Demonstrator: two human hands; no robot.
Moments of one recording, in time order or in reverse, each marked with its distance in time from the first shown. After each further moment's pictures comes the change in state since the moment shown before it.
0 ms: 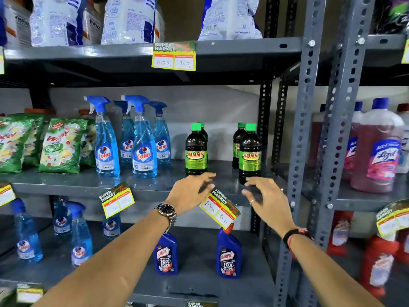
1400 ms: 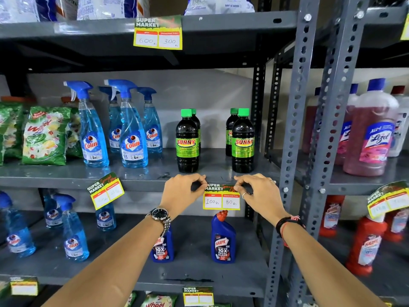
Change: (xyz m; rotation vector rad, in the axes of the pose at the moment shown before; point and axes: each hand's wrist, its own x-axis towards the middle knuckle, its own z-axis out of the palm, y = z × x) left_hand -0.010 -0.013 0.041 -0.054 0.224 -0.044; right_hand -0.003 0.005 0.009 -0.062 -0.150 0.023
